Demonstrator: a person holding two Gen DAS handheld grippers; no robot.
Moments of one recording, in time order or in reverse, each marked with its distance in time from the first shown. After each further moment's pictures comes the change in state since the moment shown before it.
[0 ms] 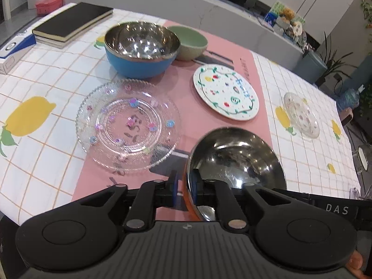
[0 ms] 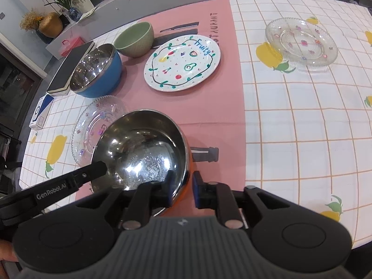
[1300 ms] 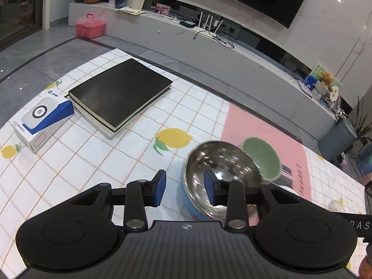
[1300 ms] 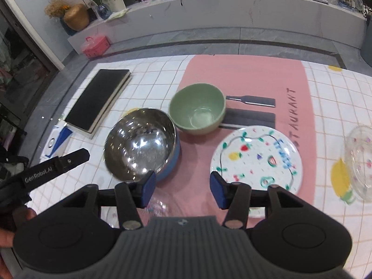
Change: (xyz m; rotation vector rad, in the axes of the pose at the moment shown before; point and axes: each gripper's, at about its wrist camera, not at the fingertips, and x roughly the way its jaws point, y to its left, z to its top) left arm 0.018 0.109 0.152 -0.155 -0.209 0.112; right arm 0.068 0.124 0.164 -0.173 -0.025 0.025
